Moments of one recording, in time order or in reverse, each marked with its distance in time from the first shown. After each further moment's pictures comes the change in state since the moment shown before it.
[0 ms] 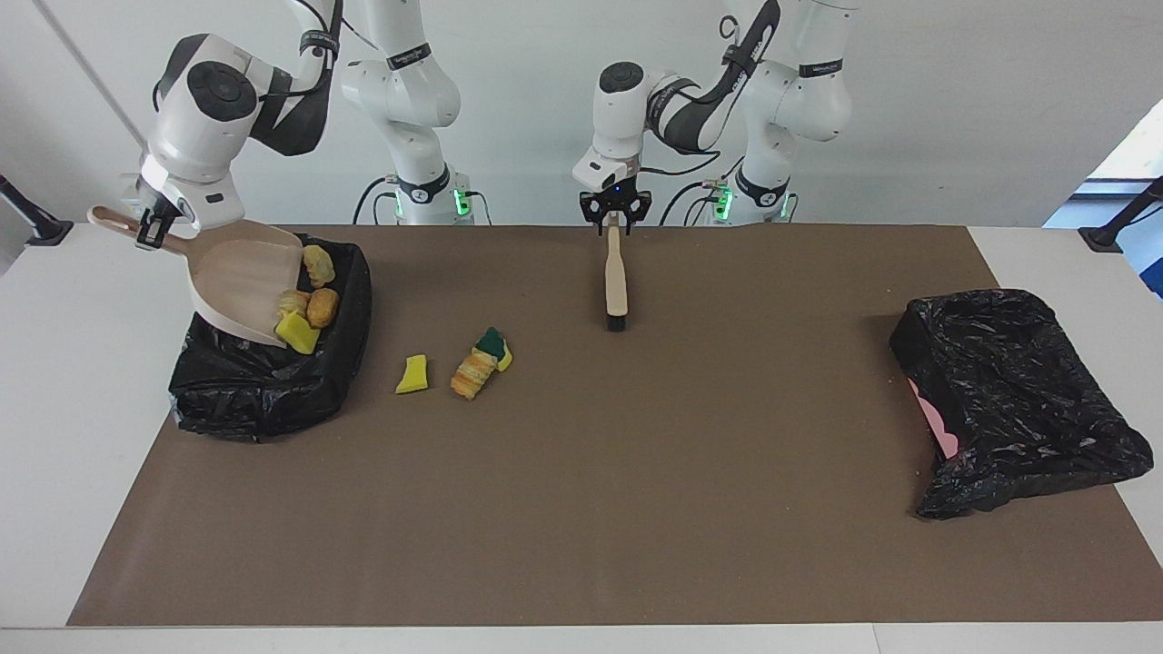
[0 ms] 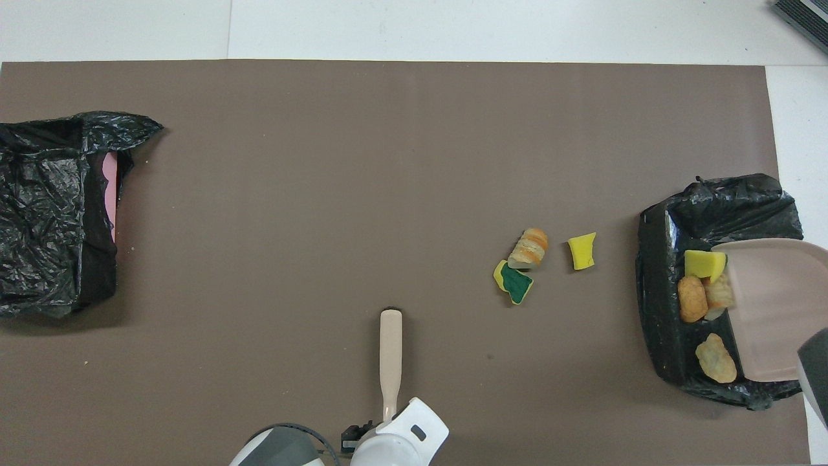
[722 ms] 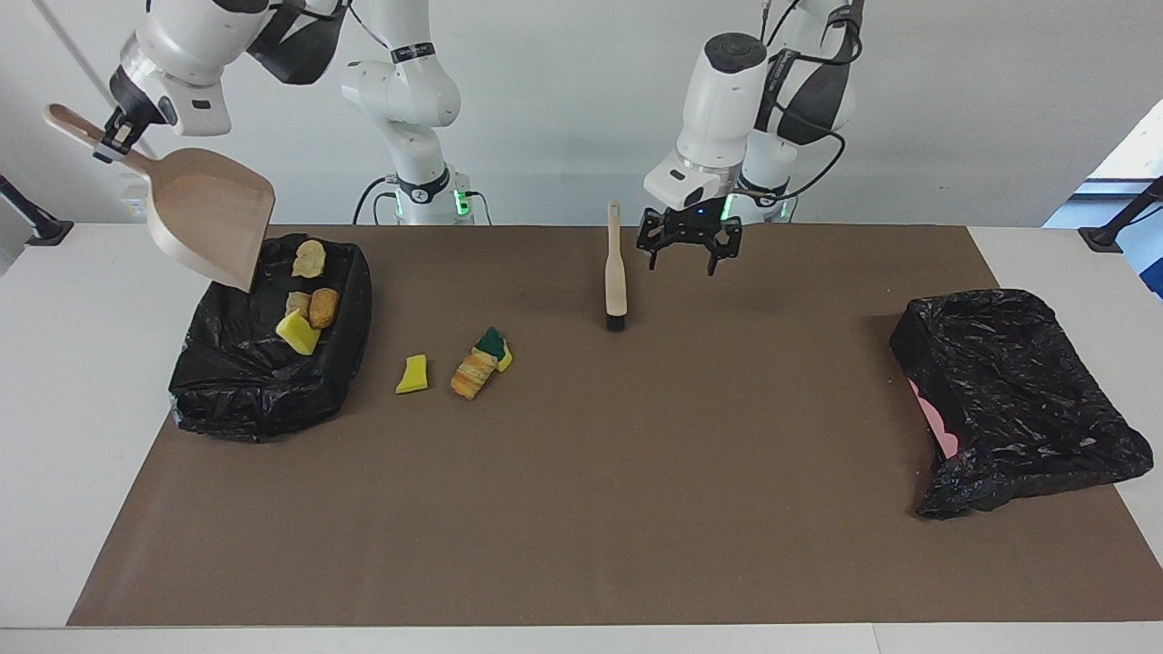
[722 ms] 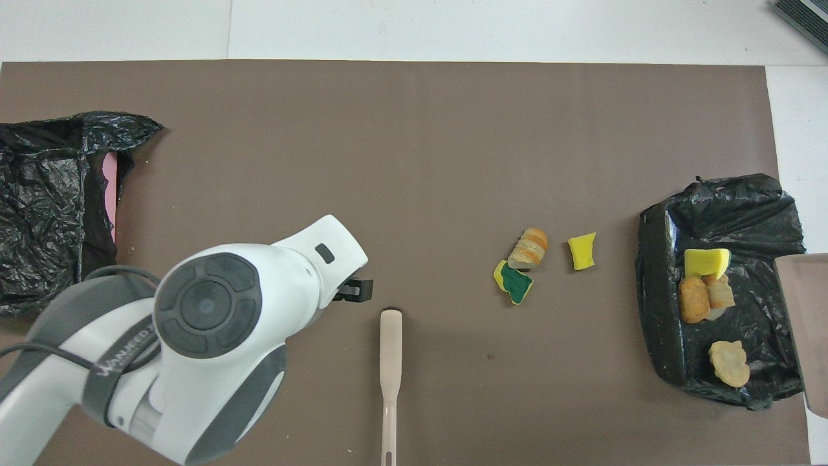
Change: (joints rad) left arm 0.439 0.085 0.018 0.536 0.094 -0.349 0.490; right arm 0.008 -0.230 0.038 0.067 0.061 -0.191 -0.075
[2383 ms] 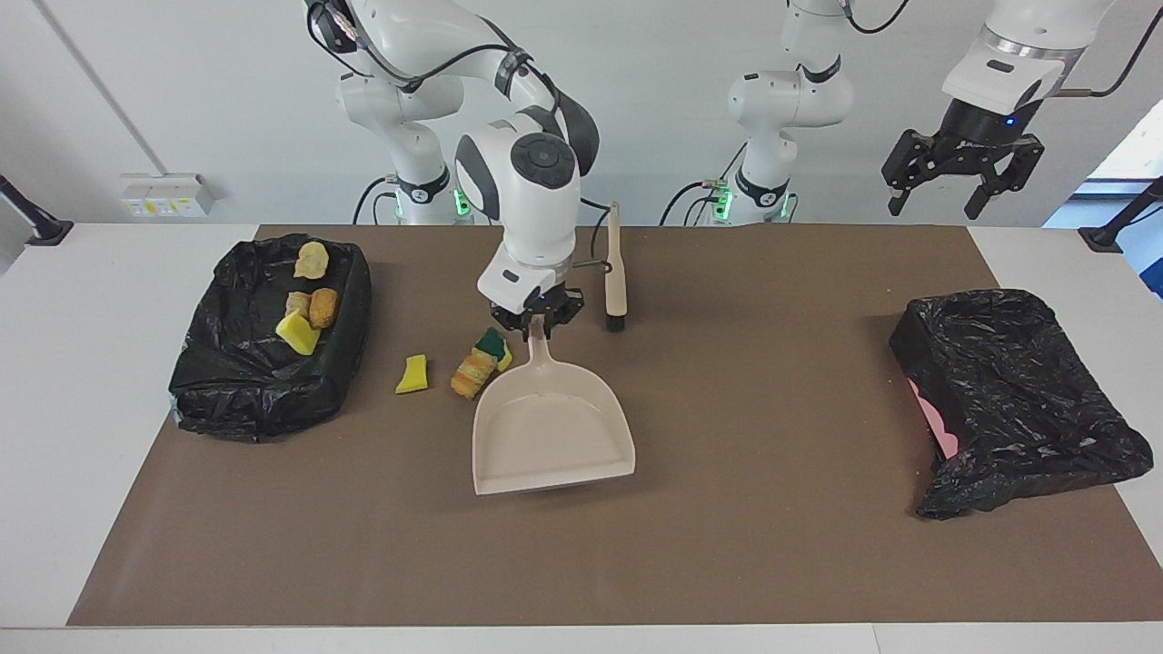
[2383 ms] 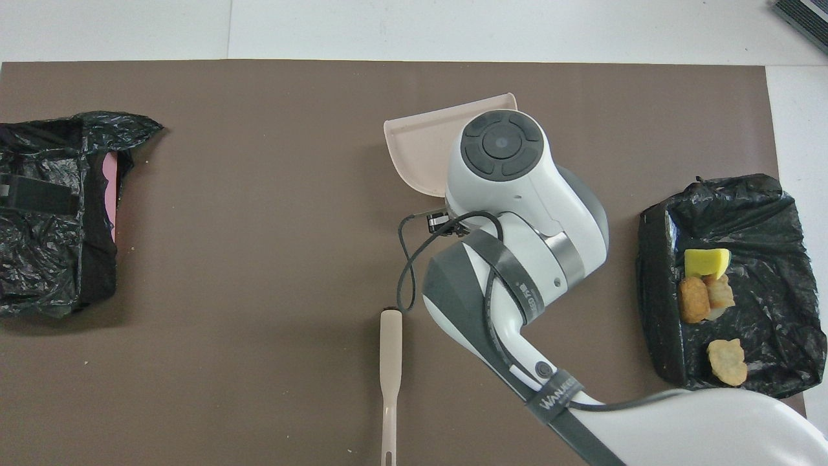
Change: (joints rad) left arm 0.205 0.085 0.245 0.523 0.005 -0.464 0.453; right arm 0.517 0.917 0.273 0.656 0.618 0.034 2.184
